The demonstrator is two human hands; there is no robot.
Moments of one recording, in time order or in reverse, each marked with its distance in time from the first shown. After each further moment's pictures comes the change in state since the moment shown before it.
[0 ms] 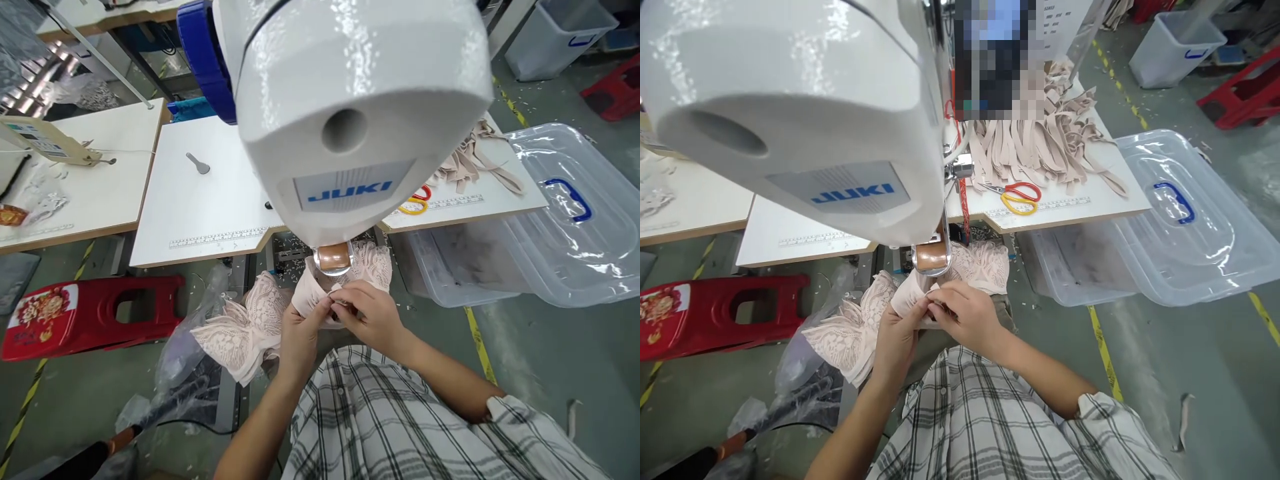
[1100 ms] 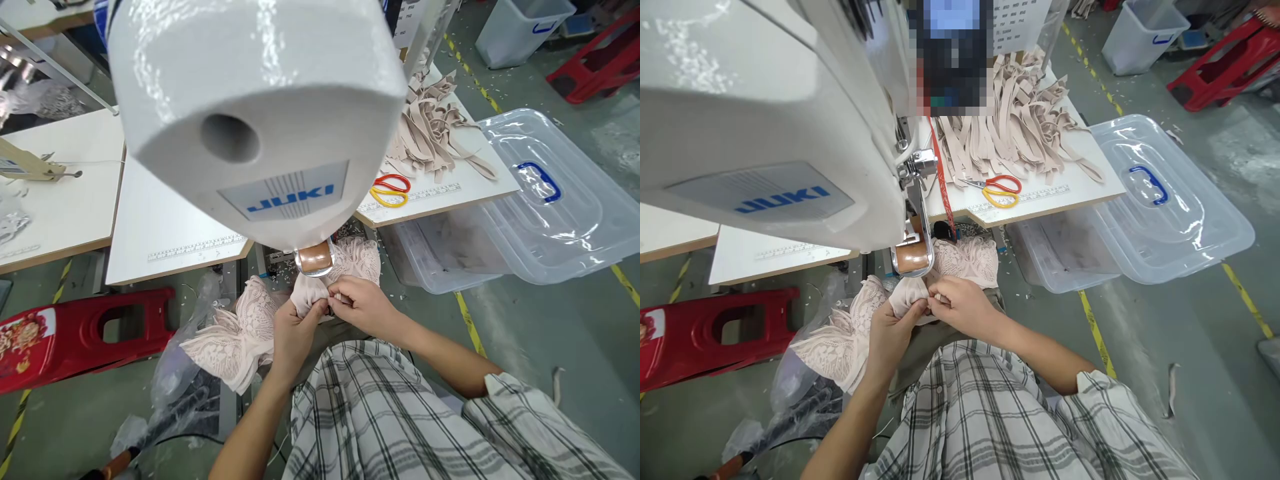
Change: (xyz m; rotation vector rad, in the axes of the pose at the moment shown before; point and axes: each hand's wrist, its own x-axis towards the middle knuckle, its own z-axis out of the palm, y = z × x) left_hand 0.008 0.010 0.002 0.614 -0.052 0.139; right_hand 0.006 0.017 -0.018 0.121 -0.265 0.279
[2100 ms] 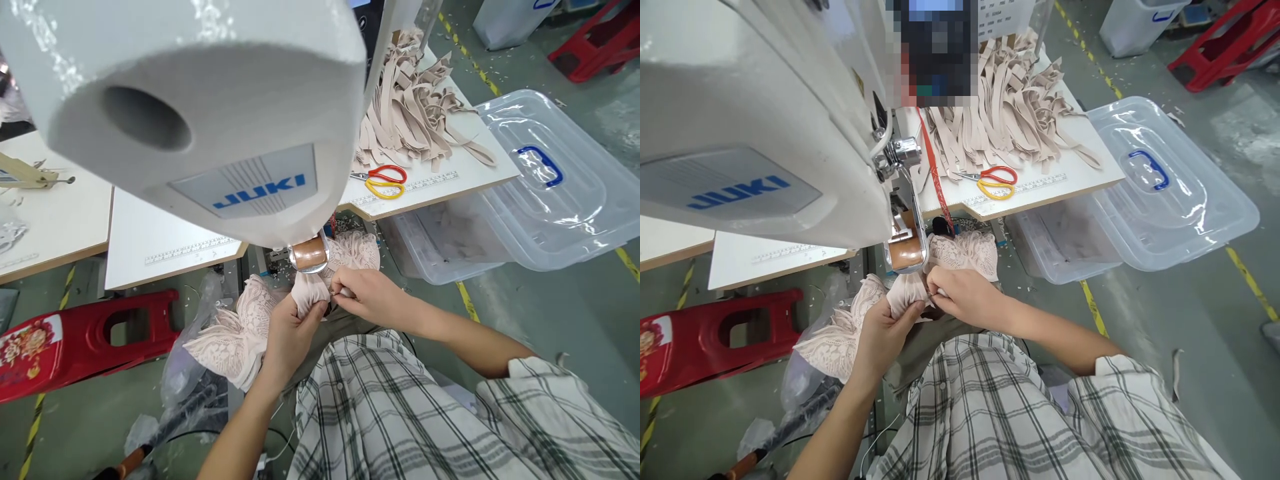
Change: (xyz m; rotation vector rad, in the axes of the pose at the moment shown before) left_hand -0.005 0.016 -0.009 0.175 -0.172 0.076; right_hand 0.000 -0.006 -0.027 -0.097 -0.156 -0.092
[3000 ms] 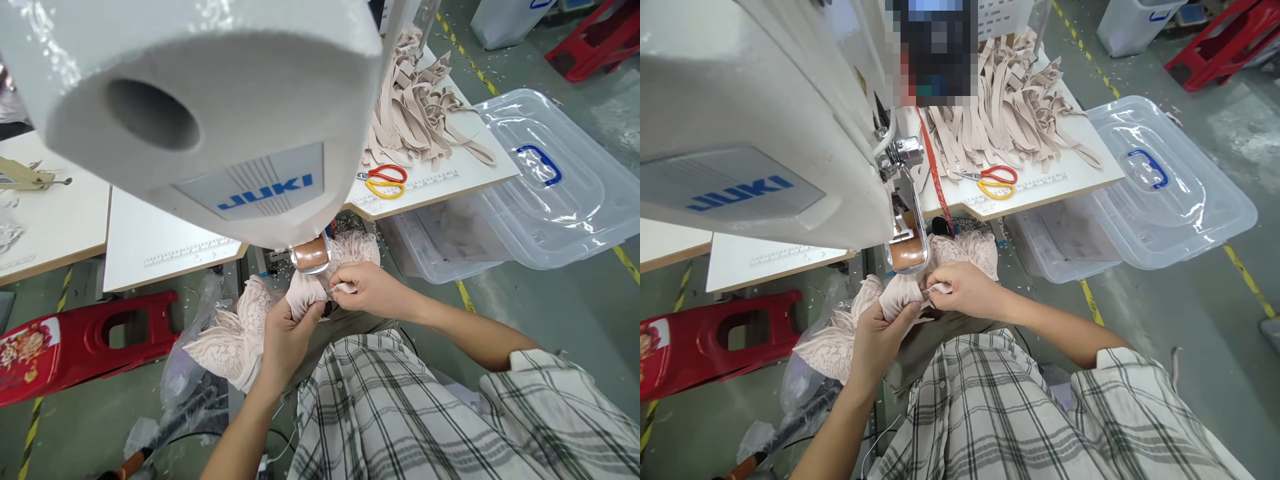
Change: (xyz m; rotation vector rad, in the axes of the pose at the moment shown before) left_hand -0.002 0.003 -0.005 -0.058 0.082 -0.045; right_hand 0.015 -0.004 -0.006 0.232 0.020 0.135
